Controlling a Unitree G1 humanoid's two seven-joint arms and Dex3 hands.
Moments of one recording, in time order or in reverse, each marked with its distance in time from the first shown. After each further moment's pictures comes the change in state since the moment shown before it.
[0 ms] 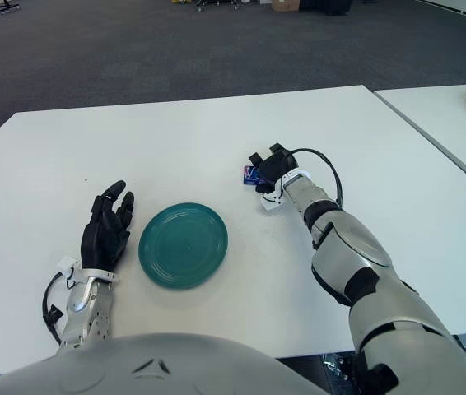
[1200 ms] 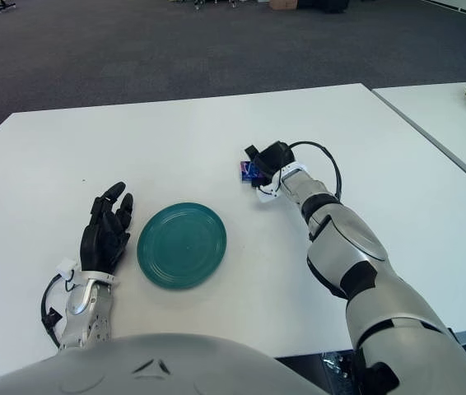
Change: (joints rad) left arm 0.018 0.000 -0.005 -0.019 0.022 -0.004 0.017; right arm -0.095 0.037 -0.118 0.016 0.101 -0.065 0.020
